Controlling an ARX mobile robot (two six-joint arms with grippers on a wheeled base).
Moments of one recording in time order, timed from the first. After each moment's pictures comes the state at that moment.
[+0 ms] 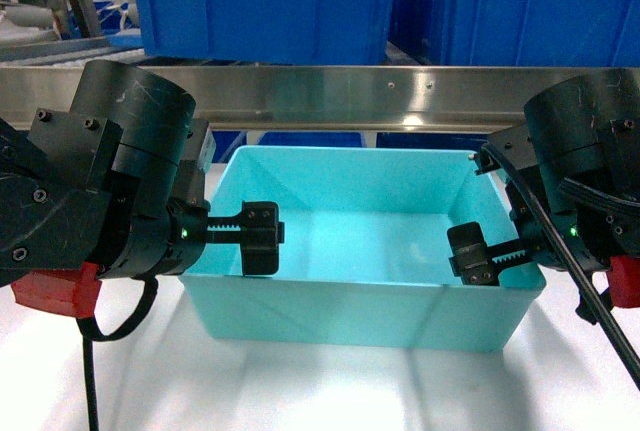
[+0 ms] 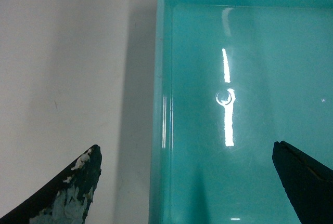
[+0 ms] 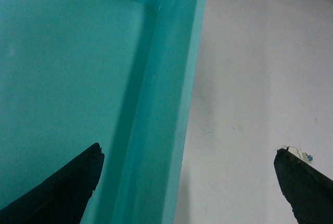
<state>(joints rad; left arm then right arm) -0.30 2.04 0.95 0.36 -0.20 -0.22 0.26 2.13 1.07 0.31 0.30 -0.10</state>
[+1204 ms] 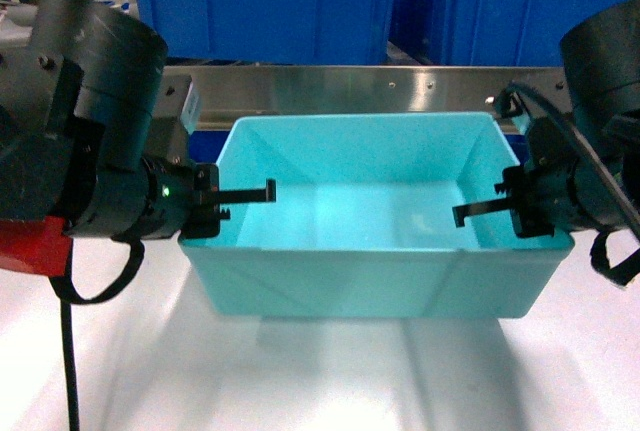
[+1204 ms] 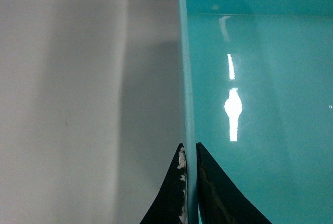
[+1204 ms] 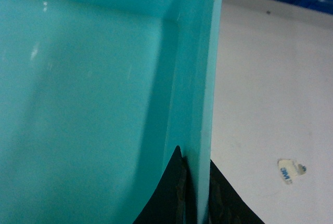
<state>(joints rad) -0.30 1.94 0.95 0.33 -0.16 -0.23 0.26 2.00 1.05 0.29 0.24 -0.02</state>
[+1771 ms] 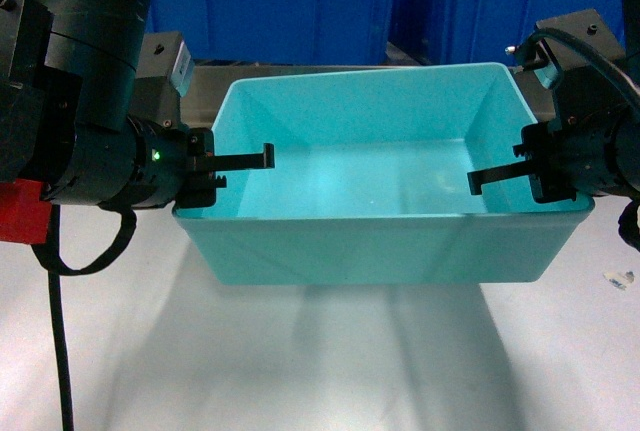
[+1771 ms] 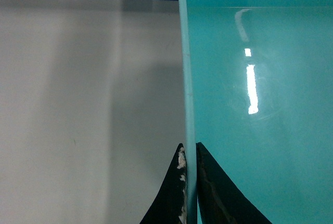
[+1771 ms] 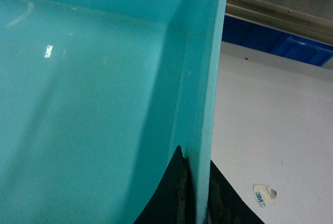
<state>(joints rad) -0.30 1.87 0.95 0.32 -0.18 -0.22 0.26 1.88 0.97 0.40 0.22 -0.08</state>
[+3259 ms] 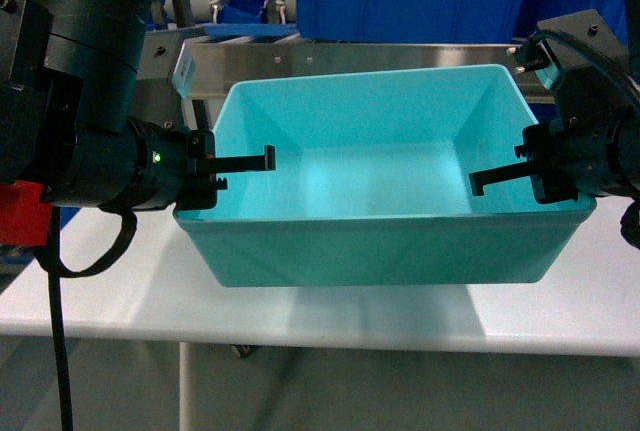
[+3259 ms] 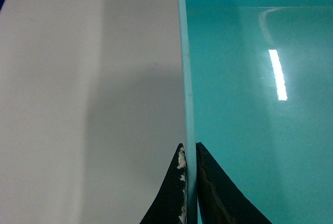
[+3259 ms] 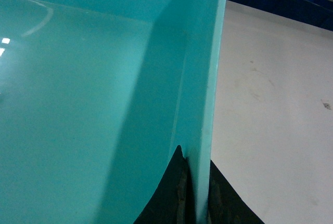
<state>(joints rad) -0.31 1.87 0.95 0.32 -0.17 -0.22 0.26 1.88 0.97 0.40 0.21 -0.09</state>
